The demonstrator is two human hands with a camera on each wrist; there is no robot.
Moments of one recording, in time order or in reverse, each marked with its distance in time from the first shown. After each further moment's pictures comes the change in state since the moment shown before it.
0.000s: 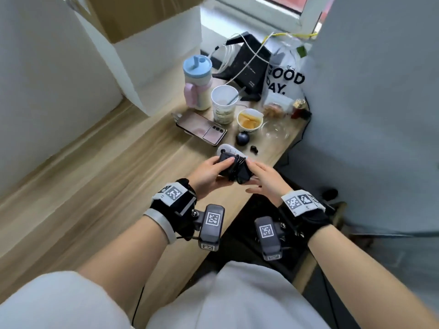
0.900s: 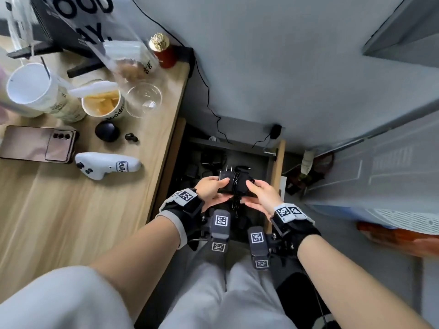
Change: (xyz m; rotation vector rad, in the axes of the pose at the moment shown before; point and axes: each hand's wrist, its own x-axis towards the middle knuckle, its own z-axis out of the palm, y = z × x) left_hand 0.158 -0.180 0.178 0.328 -0.118 -0.547; right_hand 0.021 0.215 -0.205 0.548 0.442 0.350
